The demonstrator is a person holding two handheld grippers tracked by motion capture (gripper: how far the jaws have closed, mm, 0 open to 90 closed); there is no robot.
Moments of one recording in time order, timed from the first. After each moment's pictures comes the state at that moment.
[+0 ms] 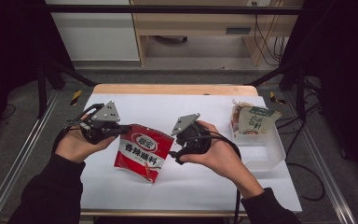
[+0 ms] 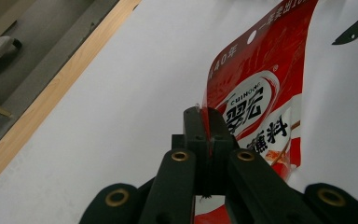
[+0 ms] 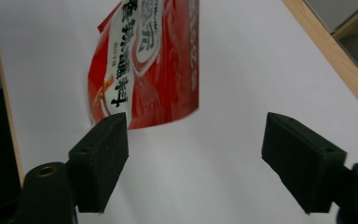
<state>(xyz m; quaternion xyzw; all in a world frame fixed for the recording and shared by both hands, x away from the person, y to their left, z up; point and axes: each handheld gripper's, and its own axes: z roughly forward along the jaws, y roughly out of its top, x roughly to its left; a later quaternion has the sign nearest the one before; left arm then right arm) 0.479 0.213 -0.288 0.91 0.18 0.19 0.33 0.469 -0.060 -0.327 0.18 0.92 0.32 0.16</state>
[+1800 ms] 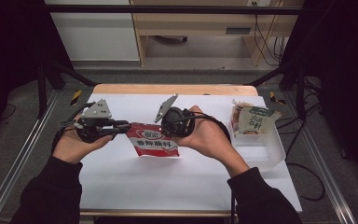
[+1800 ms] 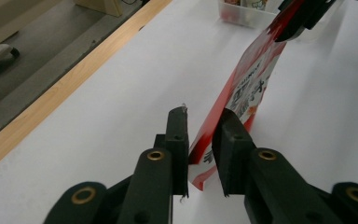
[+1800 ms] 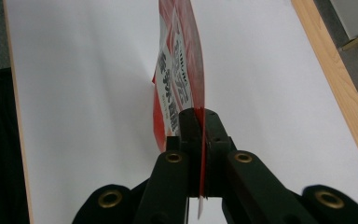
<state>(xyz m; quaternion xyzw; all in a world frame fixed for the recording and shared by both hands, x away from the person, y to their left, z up) 0.483 0.234 -0.295 0.88 0.21 0.18 0.40 0.494 -0.026 -0.289 0.12 0.94 0.27 0.15</state>
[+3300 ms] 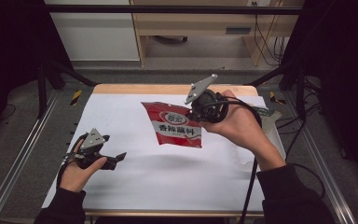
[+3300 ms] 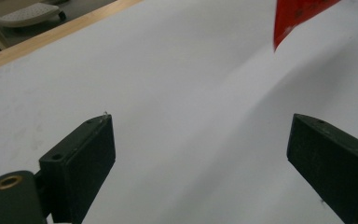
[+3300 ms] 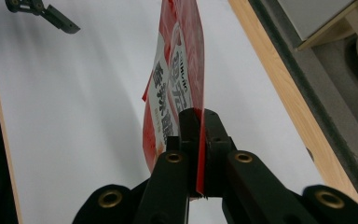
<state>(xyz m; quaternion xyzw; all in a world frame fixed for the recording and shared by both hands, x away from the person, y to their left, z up) 0.466 0.268 -0.415 0.83 0.33 0.22 0.40 0.494 -0.097 -0.238 0.15 0.92 0.30 0.19</state>
